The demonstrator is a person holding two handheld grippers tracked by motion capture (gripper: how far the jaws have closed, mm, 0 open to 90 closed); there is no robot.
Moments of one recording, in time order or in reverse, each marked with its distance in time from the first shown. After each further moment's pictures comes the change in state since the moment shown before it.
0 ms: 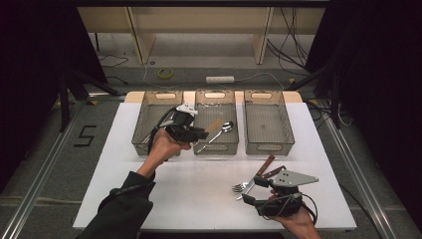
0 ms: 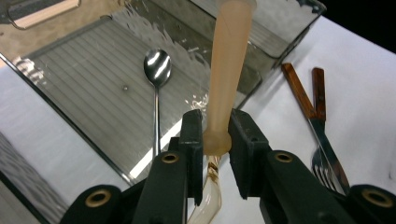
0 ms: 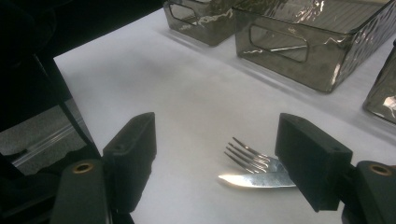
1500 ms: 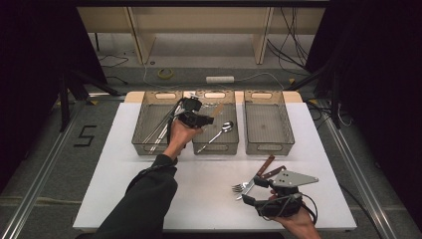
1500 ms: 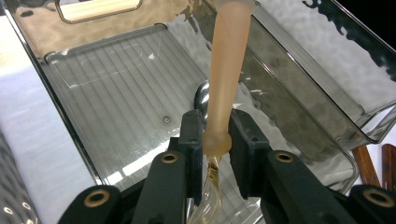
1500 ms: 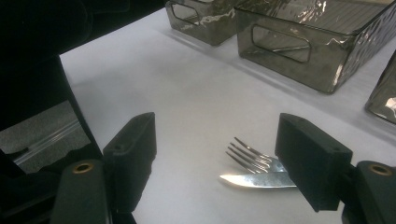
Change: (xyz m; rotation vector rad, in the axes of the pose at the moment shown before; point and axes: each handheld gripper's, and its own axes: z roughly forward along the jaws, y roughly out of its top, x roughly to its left) left arm 0.039 0.021 0.061 -0.026 0.110 -0.231; right arm 0.001 0.000 0.000 -0.001 0.007 -0.001
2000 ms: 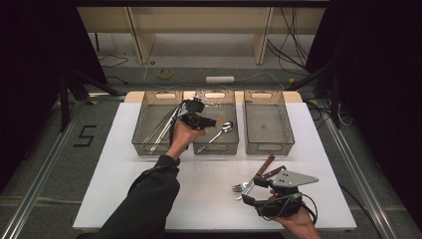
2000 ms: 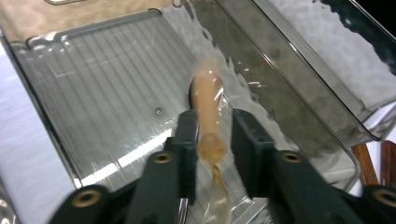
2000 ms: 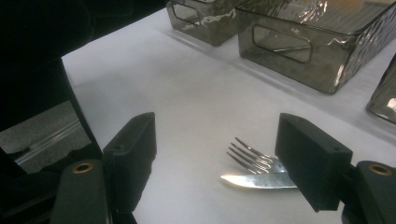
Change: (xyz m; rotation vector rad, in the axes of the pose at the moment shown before) left arm -0.004 0.001 0.008 0.039 0.017 -0.013; right arm 0.000 0.000 0.001 0.006 0.001 0.000
